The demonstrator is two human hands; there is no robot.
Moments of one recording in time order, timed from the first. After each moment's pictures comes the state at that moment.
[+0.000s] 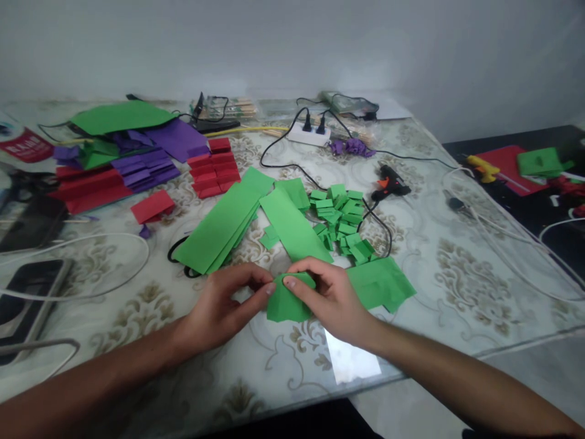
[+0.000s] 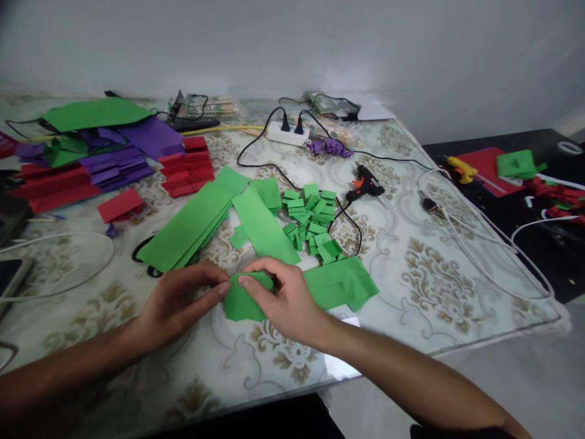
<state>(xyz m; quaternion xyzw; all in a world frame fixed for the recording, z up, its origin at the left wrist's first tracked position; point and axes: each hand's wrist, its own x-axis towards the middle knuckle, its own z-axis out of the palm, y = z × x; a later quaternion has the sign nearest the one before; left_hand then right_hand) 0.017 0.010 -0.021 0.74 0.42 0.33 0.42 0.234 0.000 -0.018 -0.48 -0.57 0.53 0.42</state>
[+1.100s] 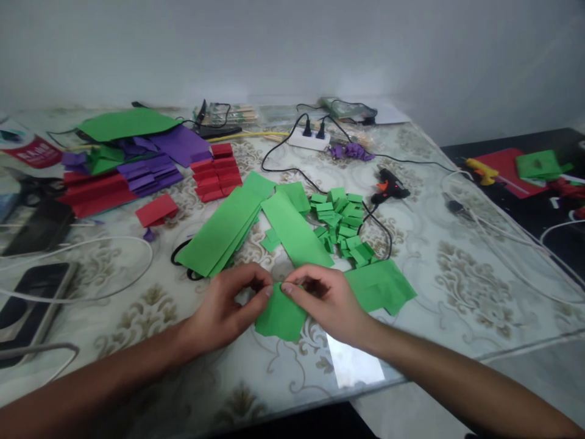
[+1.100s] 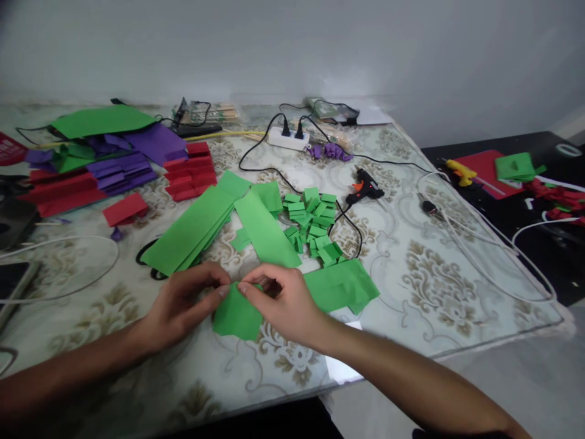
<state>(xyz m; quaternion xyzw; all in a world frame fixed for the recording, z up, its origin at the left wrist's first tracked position) 0.017 0.013 -0.018 0.74 0.39 0.32 0.43 0.230 0.000 -0.020 -0.47 -0.56 0.55 0.40</state>
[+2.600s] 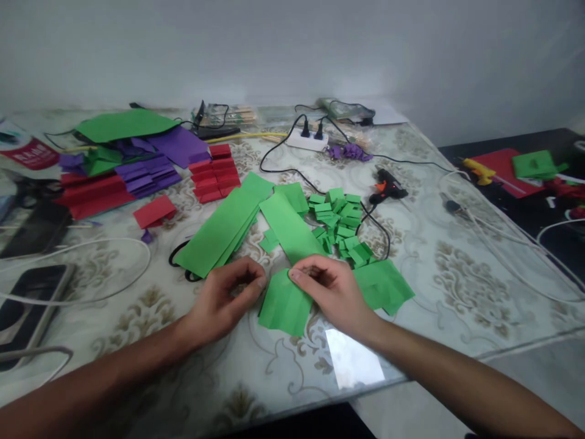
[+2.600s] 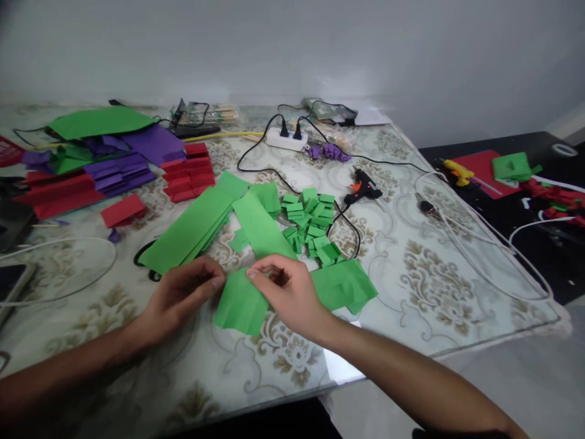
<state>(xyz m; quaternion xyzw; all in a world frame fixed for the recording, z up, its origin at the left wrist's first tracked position) 0.015 0.019 -0.020 0.68 0.44 0.33 0.48 0.237 0.008 -0.020 -0.50 -0.50 0.57 0.43</state>
